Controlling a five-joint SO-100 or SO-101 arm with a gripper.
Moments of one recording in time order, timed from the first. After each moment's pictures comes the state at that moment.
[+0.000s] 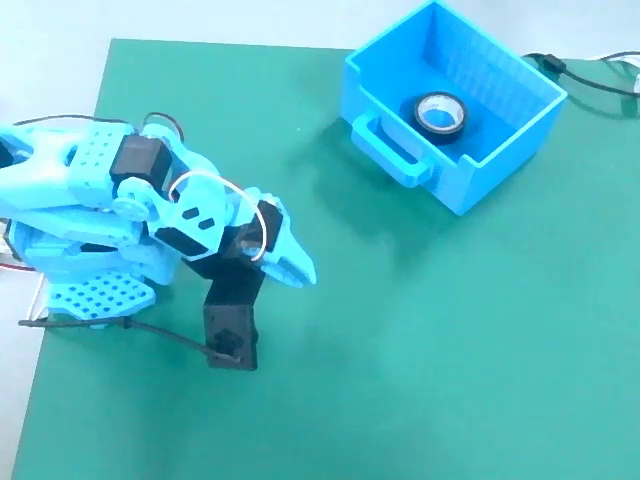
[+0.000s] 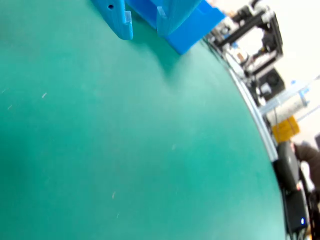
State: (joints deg) arm 12.1 189.1 173.4 57.7 -0.6
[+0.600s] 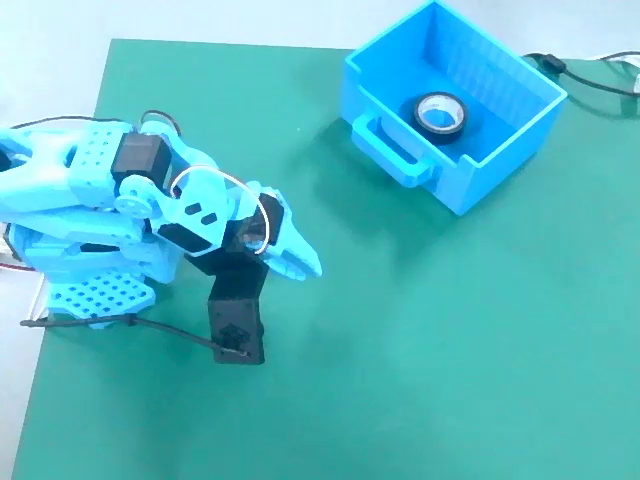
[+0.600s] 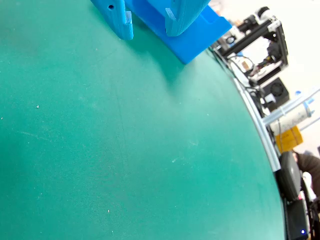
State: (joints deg) arm 10.6 189.4 173.4 57.7 -0.6
